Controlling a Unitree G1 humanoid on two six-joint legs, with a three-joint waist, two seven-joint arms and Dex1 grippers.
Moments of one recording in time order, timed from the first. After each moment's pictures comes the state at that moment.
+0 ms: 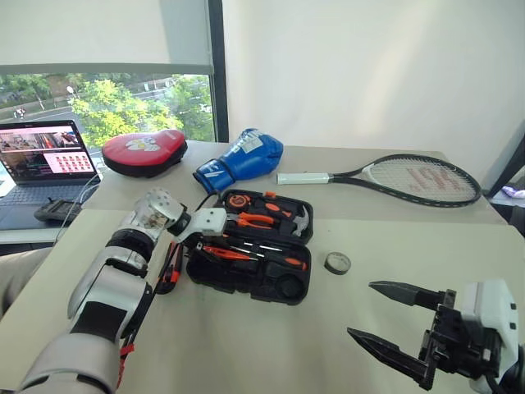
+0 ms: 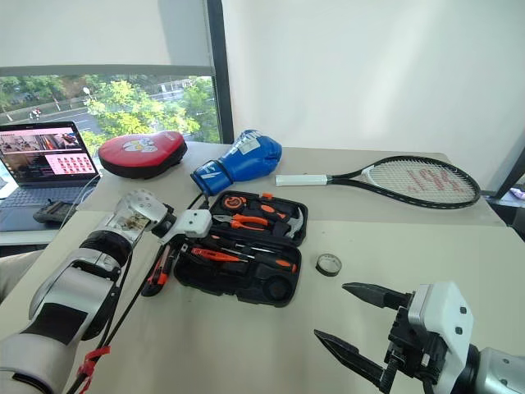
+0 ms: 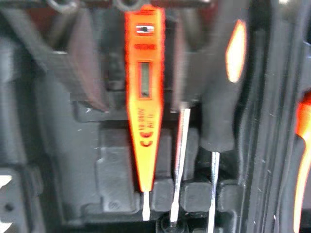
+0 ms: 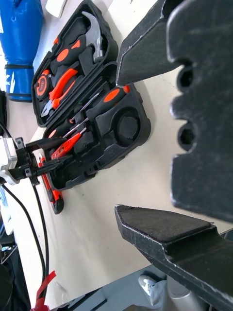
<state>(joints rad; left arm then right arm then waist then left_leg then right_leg) -1.16 0.54 -0.29 1.12 0.04 -0.24 -1.59 0.55 -0.79 -0.70 -1.03 0.99 0.57 0.72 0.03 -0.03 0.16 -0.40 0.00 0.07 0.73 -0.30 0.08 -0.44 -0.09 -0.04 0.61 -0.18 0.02</state>
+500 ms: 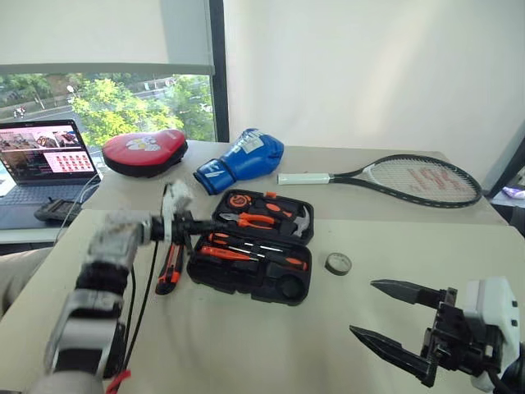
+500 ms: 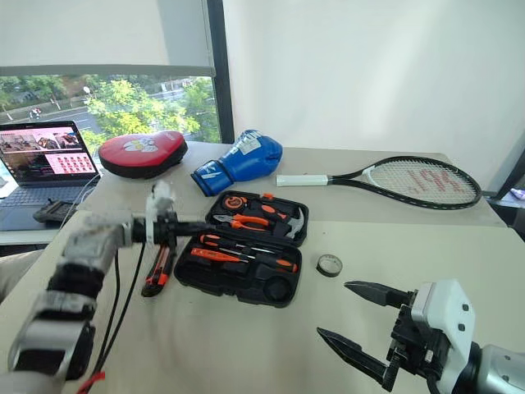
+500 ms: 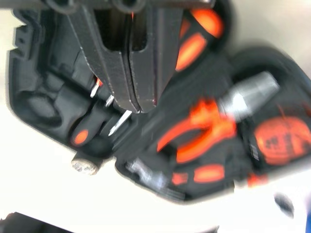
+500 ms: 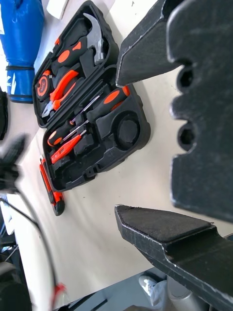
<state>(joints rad) -0.64 0.55 0.02 0.33 -0.28 0.48 -1.19 0.52 -0.80 -0.67 -1.00 0.97 0.56 0.72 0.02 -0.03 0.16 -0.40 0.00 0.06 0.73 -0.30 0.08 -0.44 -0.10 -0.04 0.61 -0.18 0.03</state>
